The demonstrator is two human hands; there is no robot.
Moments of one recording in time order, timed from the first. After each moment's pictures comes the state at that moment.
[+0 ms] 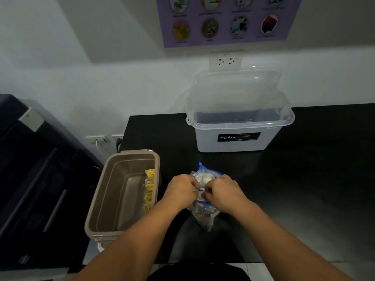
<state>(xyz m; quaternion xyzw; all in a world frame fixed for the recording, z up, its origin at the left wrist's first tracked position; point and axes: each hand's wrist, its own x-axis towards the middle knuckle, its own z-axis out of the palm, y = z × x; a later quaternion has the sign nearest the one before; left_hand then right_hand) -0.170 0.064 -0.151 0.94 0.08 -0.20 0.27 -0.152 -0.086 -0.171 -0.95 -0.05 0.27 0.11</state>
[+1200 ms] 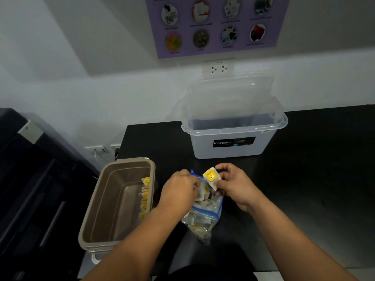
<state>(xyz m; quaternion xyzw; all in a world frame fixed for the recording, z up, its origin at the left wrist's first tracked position) -0.172 0.058 -0.143 0.98 -0.07 -0.03 0.16 -0.146 -0.127 -0.151 -0.70 0.07 0.21 0.68</state>
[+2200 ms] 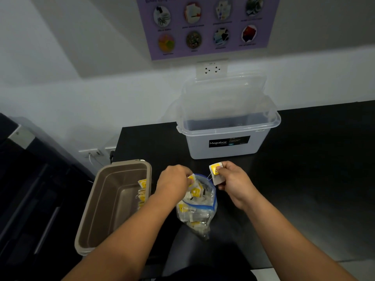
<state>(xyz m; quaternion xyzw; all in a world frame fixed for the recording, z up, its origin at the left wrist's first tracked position) -0.136 0.061 -0.133 0.98 0.03 -0.12 0.18 -0.145 -0.120 -0.142 -0.69 0.15 0.15 0.69</state>
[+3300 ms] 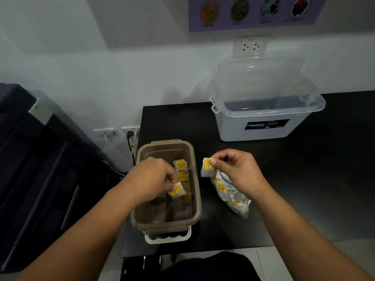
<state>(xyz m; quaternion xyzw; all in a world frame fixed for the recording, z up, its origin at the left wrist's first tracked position) -0.198 0.240 -0.077 0.96 -0.11 -0.19 0.14 -0.184 -0.009 -0.114 -0.77 0.00 0.10 0.63</state>
